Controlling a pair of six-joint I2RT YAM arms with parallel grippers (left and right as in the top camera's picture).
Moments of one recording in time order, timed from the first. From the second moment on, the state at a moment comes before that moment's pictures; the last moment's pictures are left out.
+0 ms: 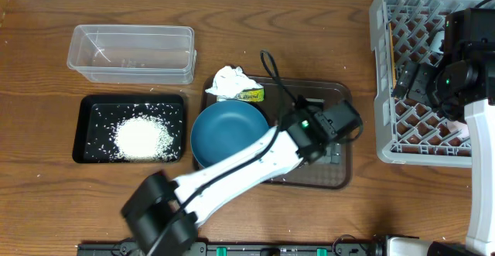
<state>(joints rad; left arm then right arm) -1.00 1.84 1.55 -1.02 -0.10 -0.91 -0.05 1.49 1.70 -1.46 0.15 0.38</state>
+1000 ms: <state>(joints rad) -0.95 2.04 1.55 -0.95 -0.14 -1.02 -0.05 1.49 1.70 -1.46 0.15 0.38</state>
